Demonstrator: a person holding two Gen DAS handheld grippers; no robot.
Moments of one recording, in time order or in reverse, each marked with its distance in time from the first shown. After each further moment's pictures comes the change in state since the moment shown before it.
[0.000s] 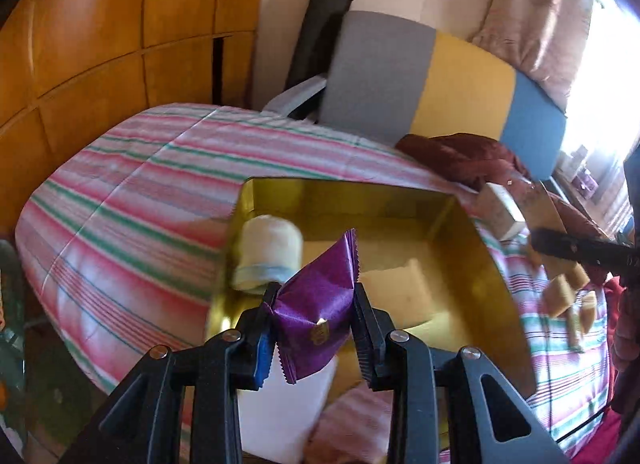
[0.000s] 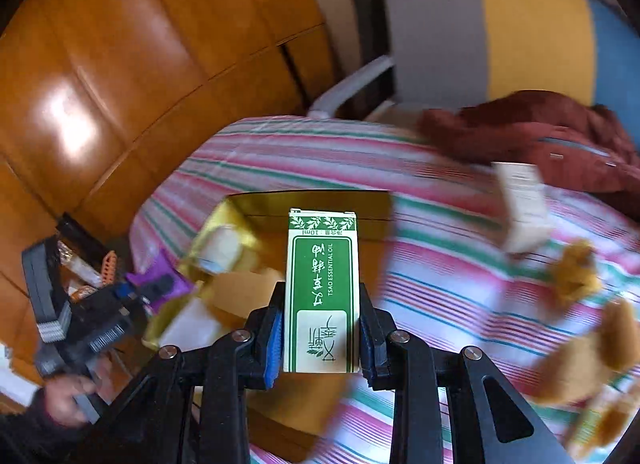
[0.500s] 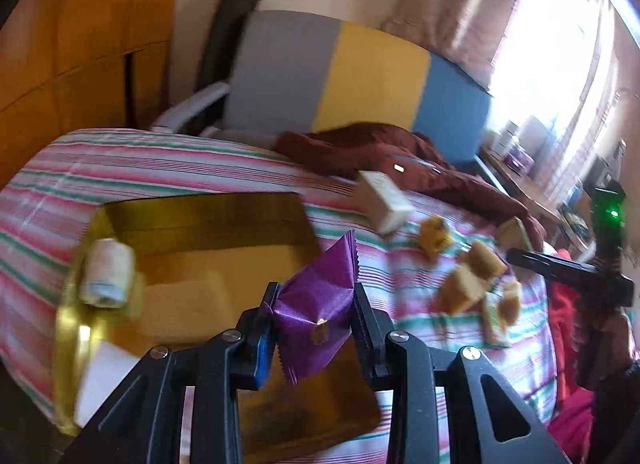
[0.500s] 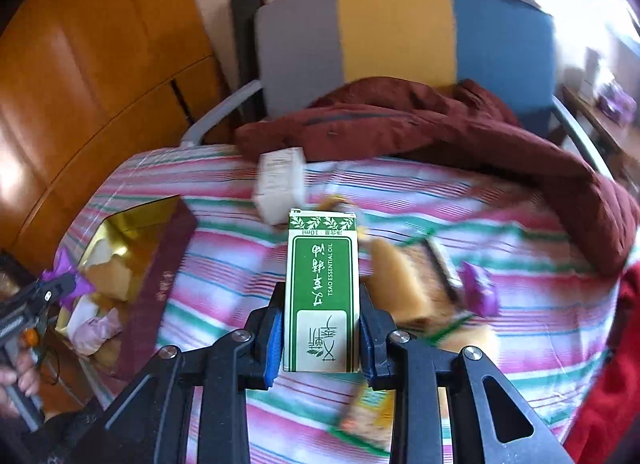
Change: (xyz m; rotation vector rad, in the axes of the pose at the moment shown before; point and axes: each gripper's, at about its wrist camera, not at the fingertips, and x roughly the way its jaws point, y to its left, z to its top) left arm -0.016 -0.128 0.005 0.102 -0.010 -0.216; right arm -0.118 -0.170 -0.056 0.120 -0.080 -0.296
